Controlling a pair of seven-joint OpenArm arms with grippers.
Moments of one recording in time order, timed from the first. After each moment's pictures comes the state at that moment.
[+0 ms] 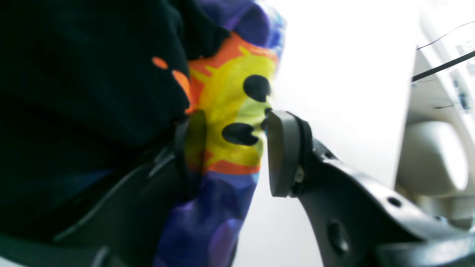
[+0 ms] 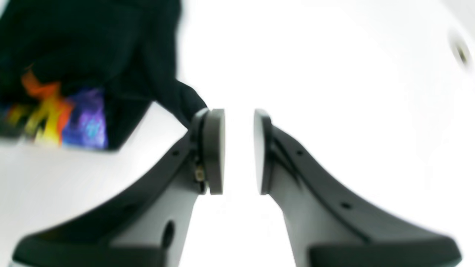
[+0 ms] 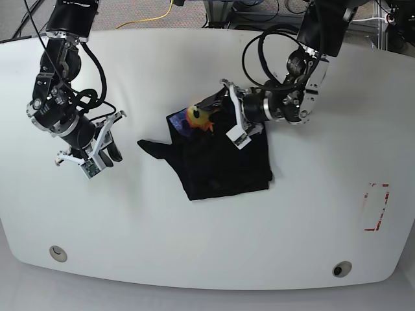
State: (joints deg) left arm -4.3 -12.3 19.5 73.8 -34.3 -40.4 38.7; right arm -1.3 18.2 17.0 108.1 25.4 40.9 -59.9
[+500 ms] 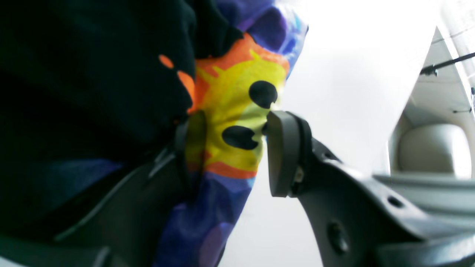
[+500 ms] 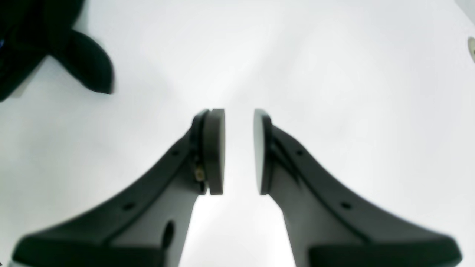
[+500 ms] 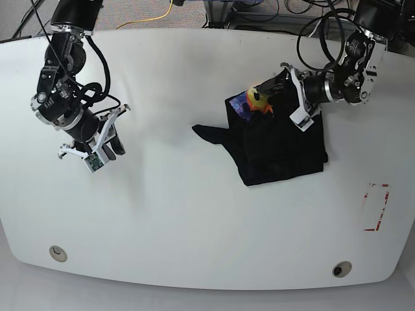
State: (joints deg) left arm 5.8 -31.7 15.9 83.0 -48.1 -40.3 39.2; right arm -3.1 16.6 17.0 109.5 24.9 40.6 -60.7
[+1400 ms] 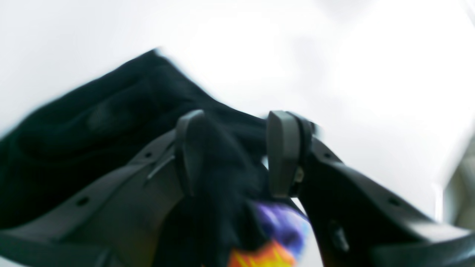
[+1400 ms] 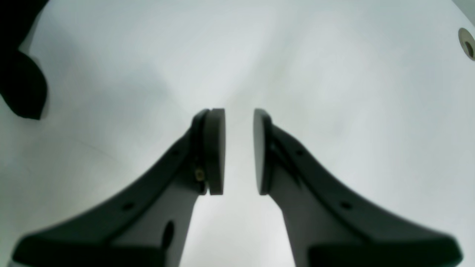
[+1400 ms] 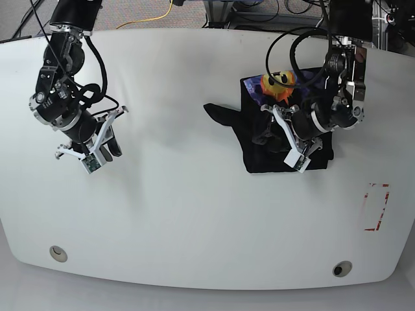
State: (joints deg) left arm 0.3 -15.0 2.6 95.5 -37.6 -26.5 51.0; right arm -3.0 16.8 17.2 109.8 24.4 40.5 -60.9
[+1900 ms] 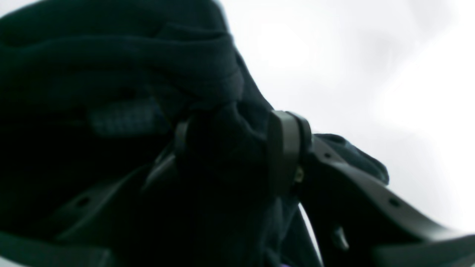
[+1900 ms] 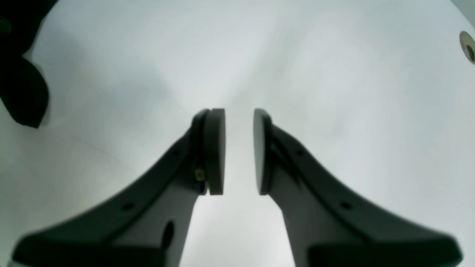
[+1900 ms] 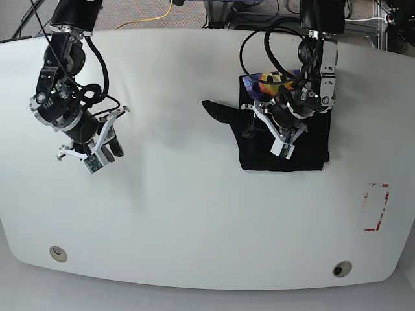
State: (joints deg) left arm 3.0 -6.5 2.0 85.1 -22.3 -21.4 38.5; right arm -2.8 16.7 17.0 109.8 24.5 40.5 -60.8
